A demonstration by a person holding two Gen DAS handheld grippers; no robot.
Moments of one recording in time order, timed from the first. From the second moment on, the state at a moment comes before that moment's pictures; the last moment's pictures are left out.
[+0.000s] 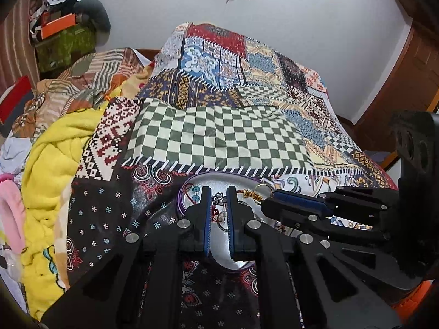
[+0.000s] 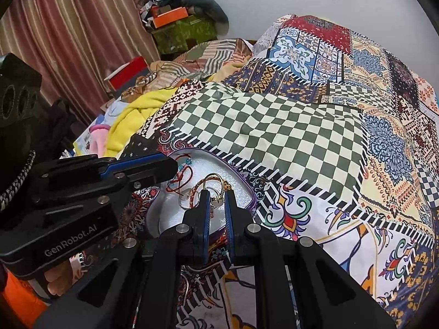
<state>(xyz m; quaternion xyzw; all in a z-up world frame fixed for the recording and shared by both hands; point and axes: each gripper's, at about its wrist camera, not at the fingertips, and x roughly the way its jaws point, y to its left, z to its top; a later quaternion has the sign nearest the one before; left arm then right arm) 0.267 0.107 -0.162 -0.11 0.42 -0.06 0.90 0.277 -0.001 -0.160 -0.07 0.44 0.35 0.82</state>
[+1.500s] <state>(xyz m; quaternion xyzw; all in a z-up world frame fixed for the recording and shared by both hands) 0.182 0.047 -0.089 -0.06 0.39 -0.07 0.92 0.186 -0.103 -0.065 -0.09 0.35 0.26 0.89</state>
